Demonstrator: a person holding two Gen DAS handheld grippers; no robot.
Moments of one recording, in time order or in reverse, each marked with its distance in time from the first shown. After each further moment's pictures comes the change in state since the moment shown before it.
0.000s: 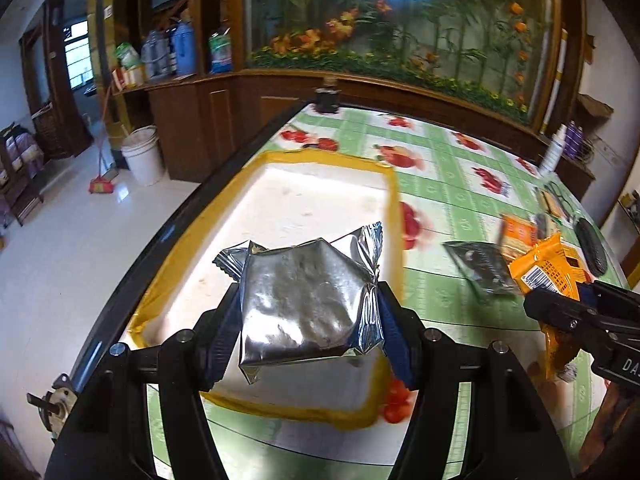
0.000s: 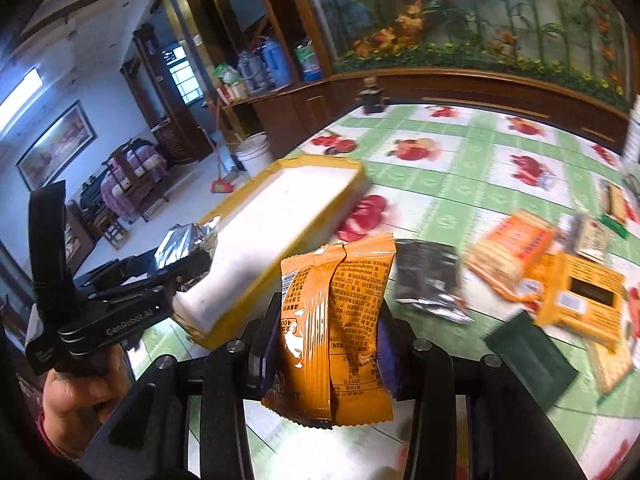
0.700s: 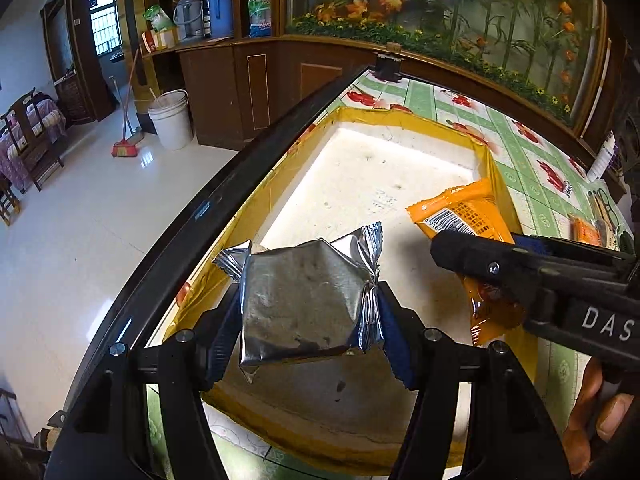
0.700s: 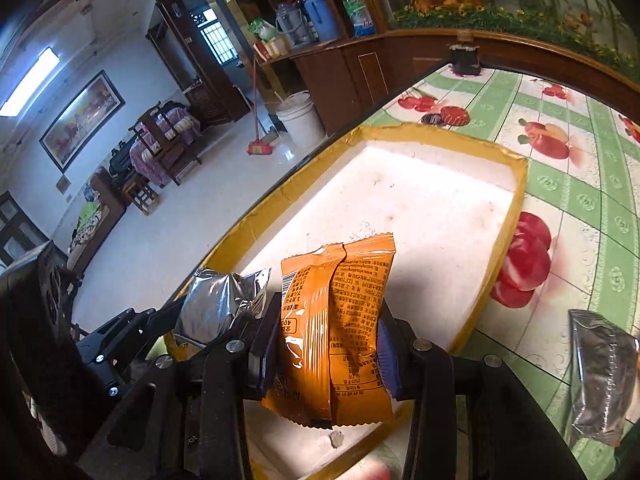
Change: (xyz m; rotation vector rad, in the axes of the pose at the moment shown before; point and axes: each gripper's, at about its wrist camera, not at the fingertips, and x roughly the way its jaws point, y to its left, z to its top) left arm 0.053 0.054 -0.012 -0.073 0.097 0.085; right arm 0.157 0.069 0.051 -0.045 0.155 0.126
